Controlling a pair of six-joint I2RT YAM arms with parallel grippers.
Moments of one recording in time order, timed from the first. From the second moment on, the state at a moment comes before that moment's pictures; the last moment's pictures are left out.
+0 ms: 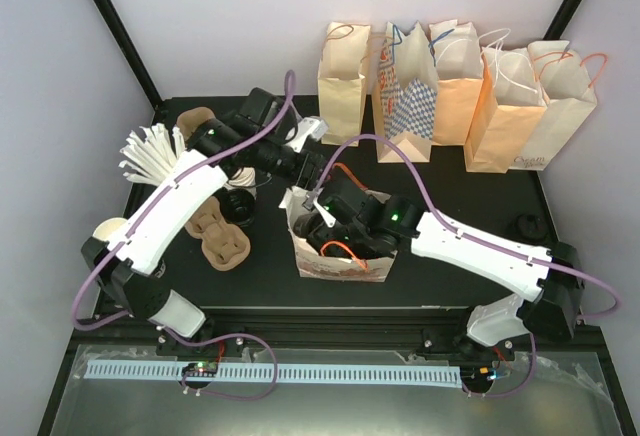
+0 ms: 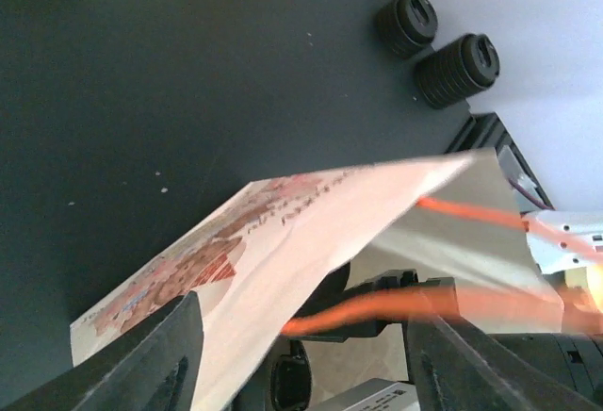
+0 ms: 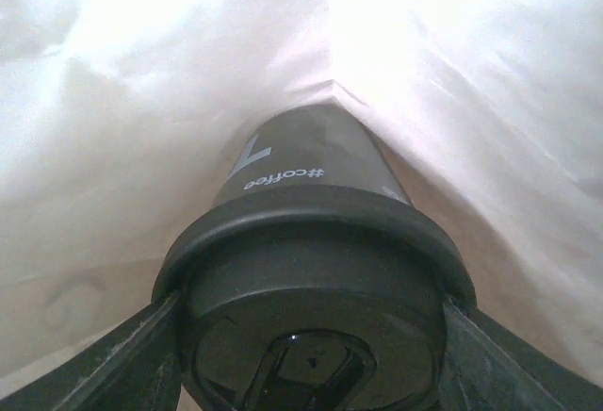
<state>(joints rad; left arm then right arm) -0.60 1.54 1.70 -1.06 0.57 -0.20 1.07 1.43 1.28 -0.81 0.11 0.20</state>
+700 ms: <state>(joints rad) -0.52 1.04 1.48 -1.19 0.25 -0.51 1.06 1.41 1.31 -0.75 0.01 -0.19</state>
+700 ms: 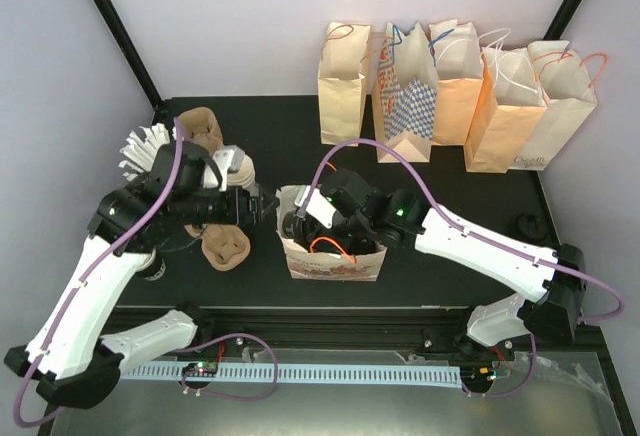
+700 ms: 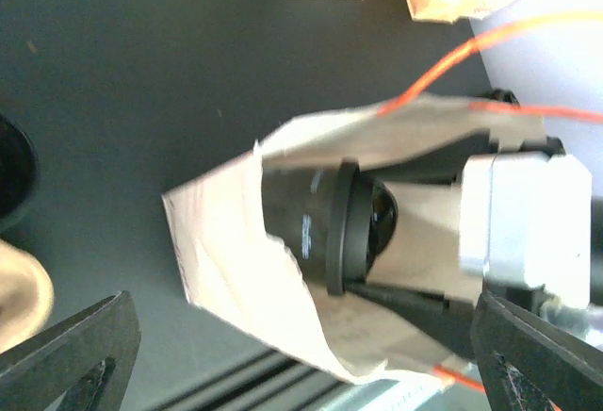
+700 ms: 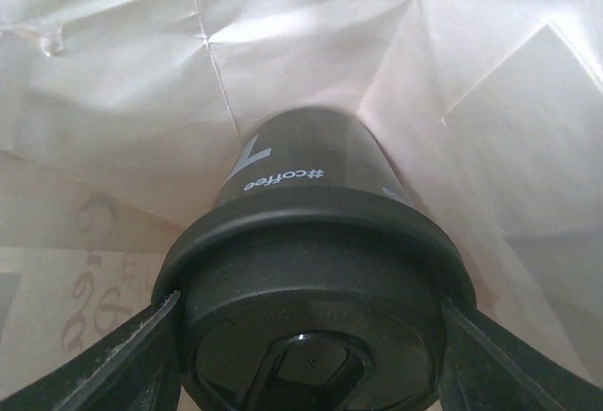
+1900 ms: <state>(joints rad) -0.63 1.37 1.50 -1.15 0.40 -0.42 1.24 1.41 1.37 -0.89 0.11 0.06</state>
